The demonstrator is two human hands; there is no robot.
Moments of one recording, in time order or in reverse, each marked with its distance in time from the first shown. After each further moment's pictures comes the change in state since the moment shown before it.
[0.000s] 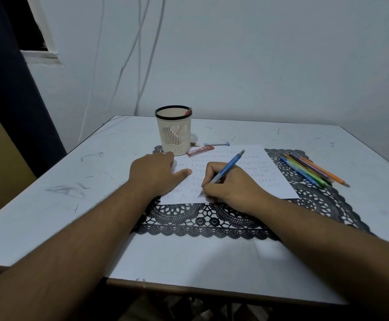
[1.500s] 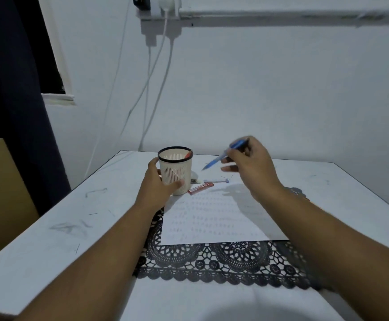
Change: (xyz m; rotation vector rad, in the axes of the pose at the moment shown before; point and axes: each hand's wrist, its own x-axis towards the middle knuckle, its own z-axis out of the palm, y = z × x) left_hand 0.054 -0.015 0.009 -0.996 0.151 -0.265; right_hand 0.058 -0.053 -0.064 0.304 0.522 -0.159
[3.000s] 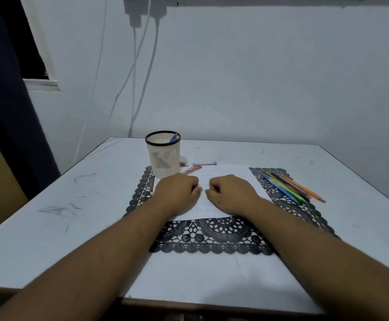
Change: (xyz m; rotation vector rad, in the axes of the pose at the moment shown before) left_hand -0.075 0.056 0.046 0.808 -0.280 0.458; right_hand -0.041 0.070 -0.020 -1.195 -0.439 -0.066
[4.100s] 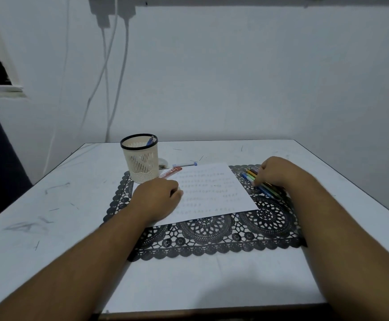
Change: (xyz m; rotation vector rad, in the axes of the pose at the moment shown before) left_hand -0.004 -0.002 0.003 -0.023 -0.037 -0.009; right_hand -0.022 0.118 -0.080 0.140 -0.098 0.589
